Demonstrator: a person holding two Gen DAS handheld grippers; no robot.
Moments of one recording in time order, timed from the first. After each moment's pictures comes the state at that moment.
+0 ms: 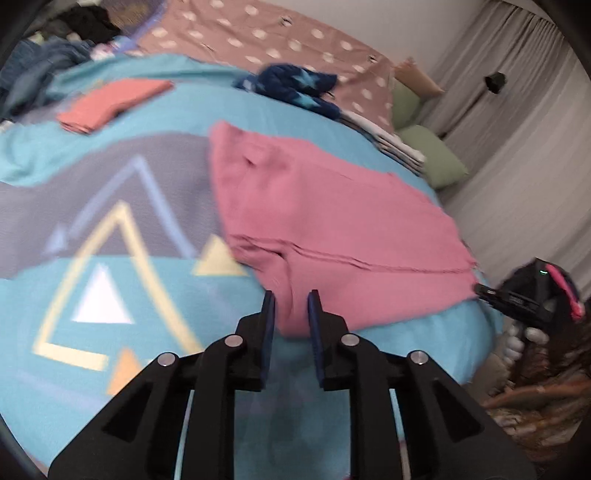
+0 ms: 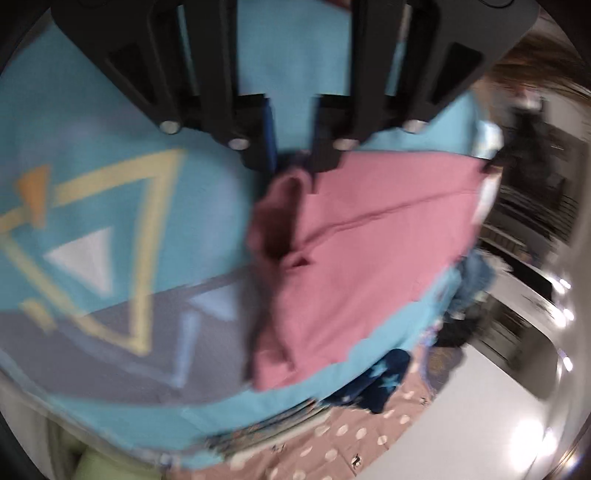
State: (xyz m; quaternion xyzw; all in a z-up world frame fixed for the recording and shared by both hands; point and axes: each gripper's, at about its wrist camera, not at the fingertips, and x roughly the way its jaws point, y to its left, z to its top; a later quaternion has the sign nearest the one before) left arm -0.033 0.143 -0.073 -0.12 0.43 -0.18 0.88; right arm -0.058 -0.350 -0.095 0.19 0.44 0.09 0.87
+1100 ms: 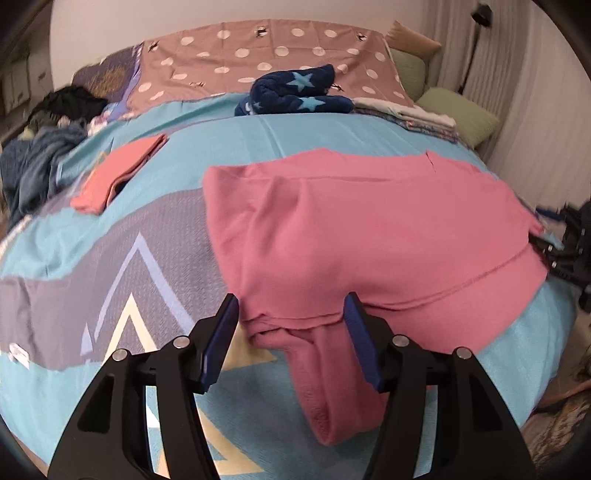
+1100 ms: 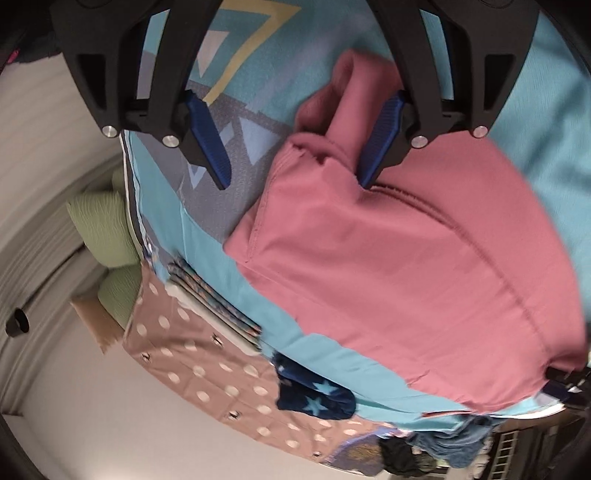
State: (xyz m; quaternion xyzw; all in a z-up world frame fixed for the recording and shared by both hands) left arm 0.013 0.103 -0.079 0.01 0.41 -0.15 0.90; right arm -0.031 -0.267 -0.095 -0.30 0.32 0.07 0.89
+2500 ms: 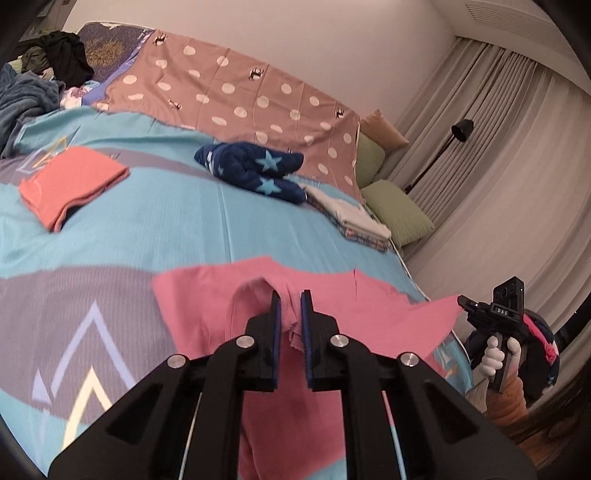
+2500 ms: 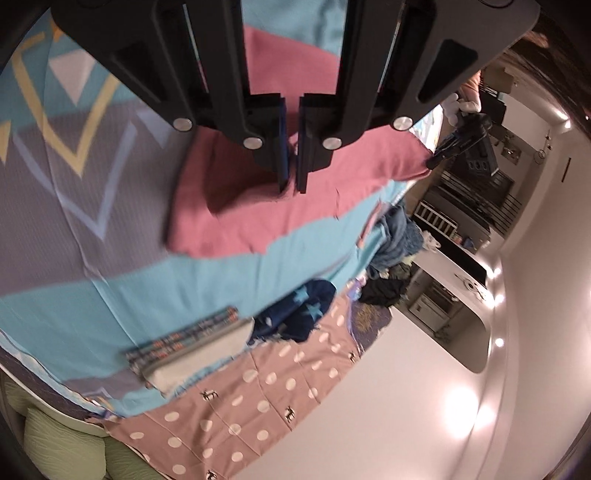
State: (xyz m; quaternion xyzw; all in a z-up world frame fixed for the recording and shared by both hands) left arm 0.060 0.137 -0.007 -0.19 0.33 -0.26 0.89; right arm 0.029 -0.380 -0.013 0.28 0.34 0.24 0.86
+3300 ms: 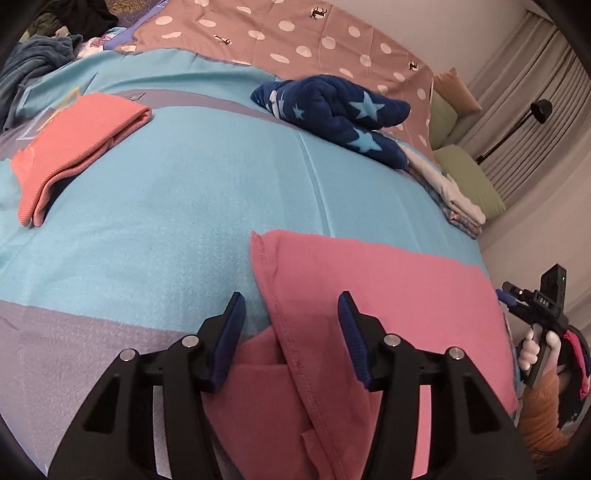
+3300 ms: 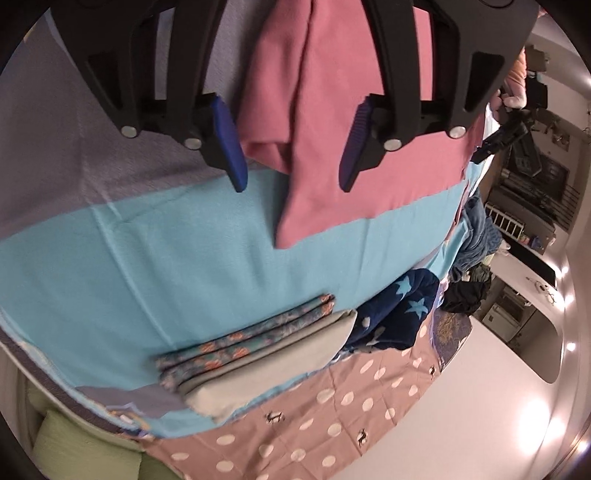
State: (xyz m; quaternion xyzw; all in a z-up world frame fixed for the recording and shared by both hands) left arm 0.200 0.132 -0.093 -0.15 0.46 -0.18 0.86; right arm 0.165 -0.378 -0.077 0.23 0.44 0.12 0.86
